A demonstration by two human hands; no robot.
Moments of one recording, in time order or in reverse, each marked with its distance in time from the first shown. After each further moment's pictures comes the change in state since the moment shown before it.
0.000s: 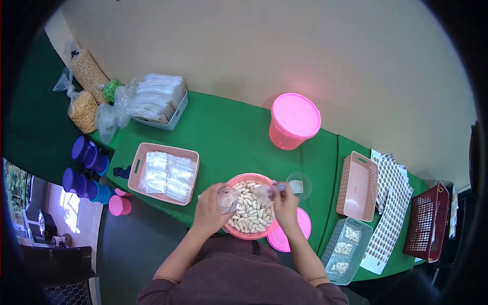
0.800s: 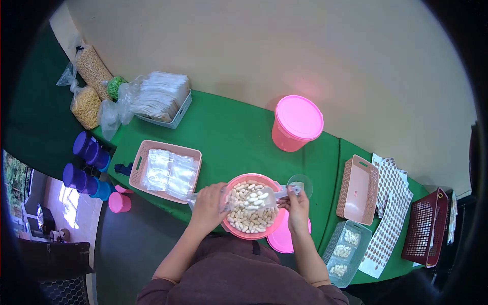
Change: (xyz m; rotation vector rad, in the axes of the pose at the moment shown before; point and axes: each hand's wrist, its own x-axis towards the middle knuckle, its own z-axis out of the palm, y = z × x) left_hand -0.001 -0.011 -0.010 0.126 -0.071 -0.022; right_hand 0.000 -0.013 -0.021 0.615 0.062 0.410
